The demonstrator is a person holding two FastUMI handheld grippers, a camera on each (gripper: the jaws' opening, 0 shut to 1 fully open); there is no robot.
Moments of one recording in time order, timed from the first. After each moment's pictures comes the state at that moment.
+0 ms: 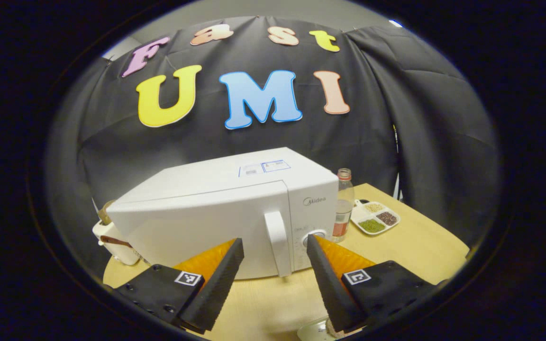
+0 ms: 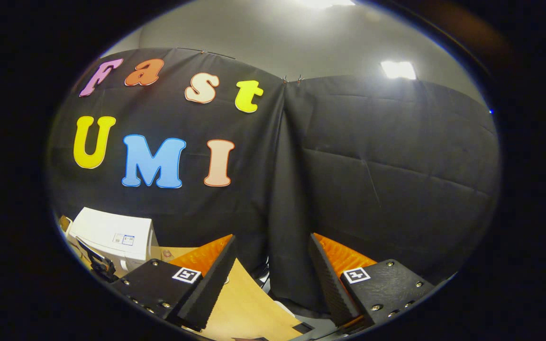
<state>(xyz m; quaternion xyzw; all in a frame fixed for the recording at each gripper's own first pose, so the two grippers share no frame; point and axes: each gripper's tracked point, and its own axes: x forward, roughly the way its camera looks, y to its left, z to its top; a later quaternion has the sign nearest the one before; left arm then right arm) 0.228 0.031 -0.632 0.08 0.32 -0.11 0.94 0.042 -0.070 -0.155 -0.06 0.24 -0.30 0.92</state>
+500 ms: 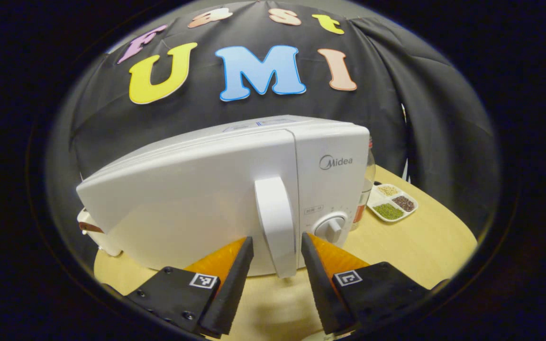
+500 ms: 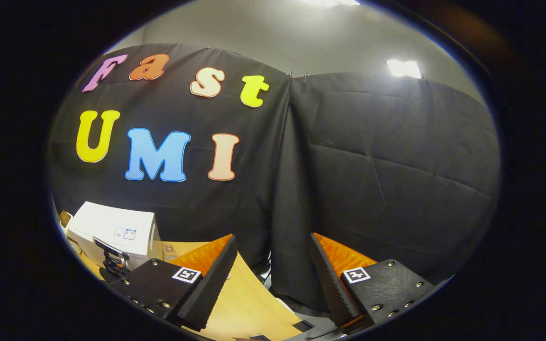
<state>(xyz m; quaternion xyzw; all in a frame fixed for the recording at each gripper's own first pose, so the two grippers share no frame) 0.251 0.010 -0.709 0.07 0.36 -0.12 0.92 0.037 -0.065 -0.159 -0.07 0.25 -0.30 0.92</state>
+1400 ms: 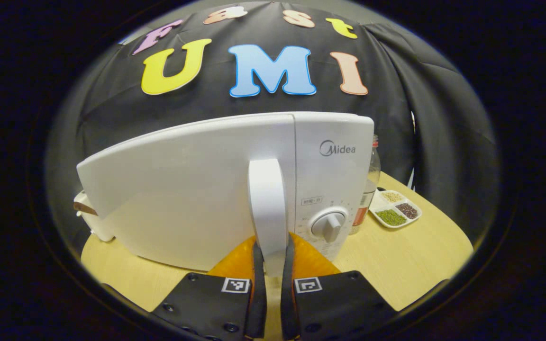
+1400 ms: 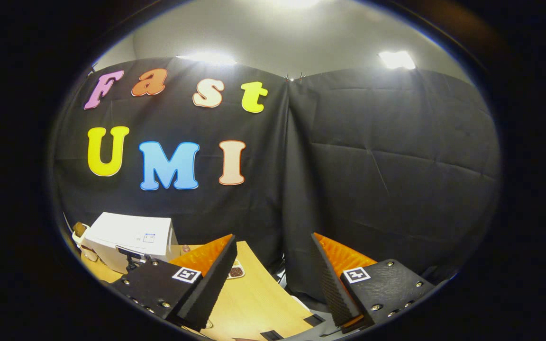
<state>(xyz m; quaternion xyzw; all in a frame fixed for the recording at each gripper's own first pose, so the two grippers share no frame) 0.251 0.013 -0.724 0.05 0.35 -0.08 0.93 -0.002 -0.048 -0.138 -0.03 0.23 -0.27 0.94</state>
